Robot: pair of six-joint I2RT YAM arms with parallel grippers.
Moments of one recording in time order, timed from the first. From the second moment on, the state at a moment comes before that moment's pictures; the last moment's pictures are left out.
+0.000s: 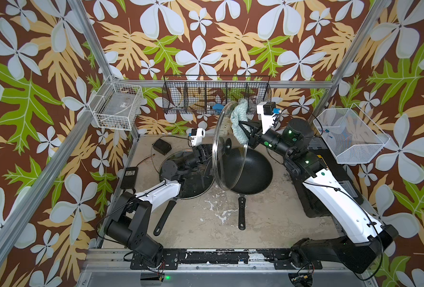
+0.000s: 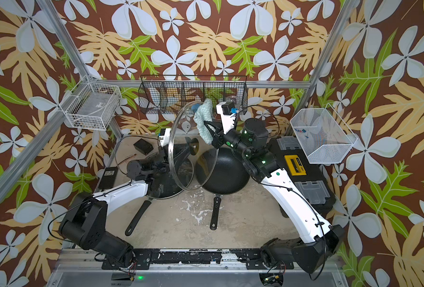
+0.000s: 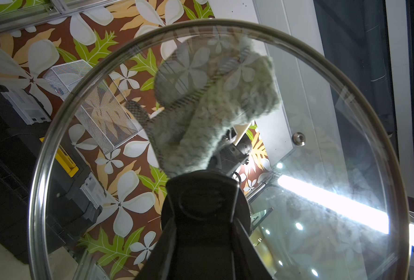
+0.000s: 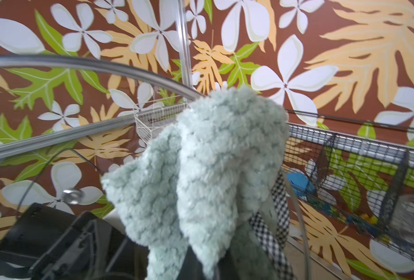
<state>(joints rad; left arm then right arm) -0.45 1.55 0.91 1.46 0.79 -1.81 0.53 1.35 1.53 -0.09 -0.35 0.08</state>
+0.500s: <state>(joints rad) -0.45 1.55 0.90 1.46 0.79 -1.77 0.81 1.14 1.29 -0.14 -0.32 -0.01</state>
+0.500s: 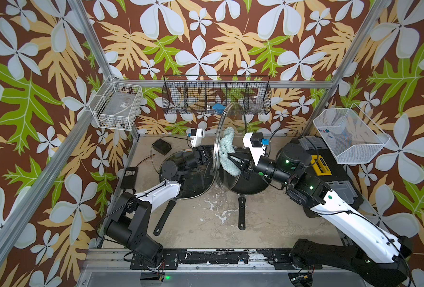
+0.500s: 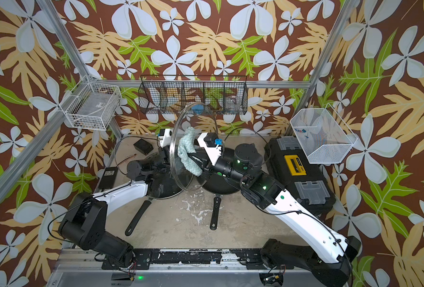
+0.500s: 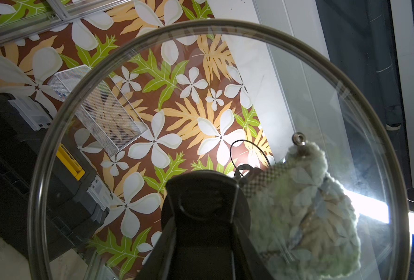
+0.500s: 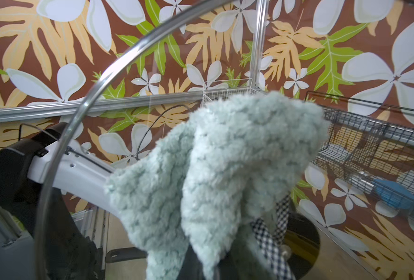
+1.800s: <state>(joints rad) -0.45 1.56 0.90 1.45 0.78 -1.77 0.55 1.39 1.51 -0.06 -0.27 0.00</state>
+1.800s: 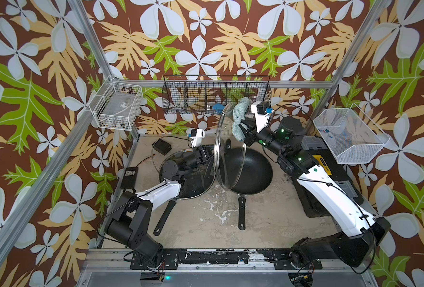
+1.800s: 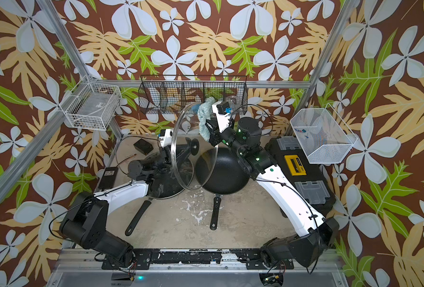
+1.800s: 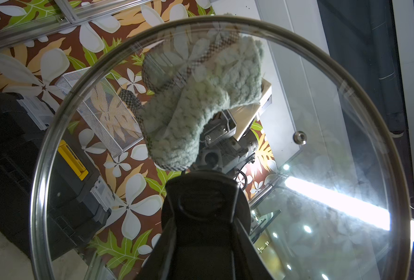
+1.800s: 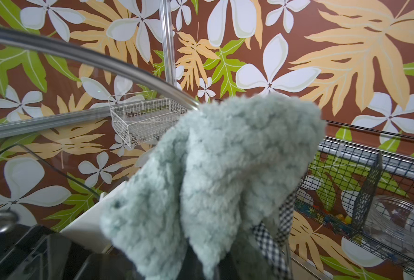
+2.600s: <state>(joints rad) -0.44 1.57 0.90 1.45 0.78 -1.77 0.75 1.18 1.29 -0.07 -0.35 -0.17</state>
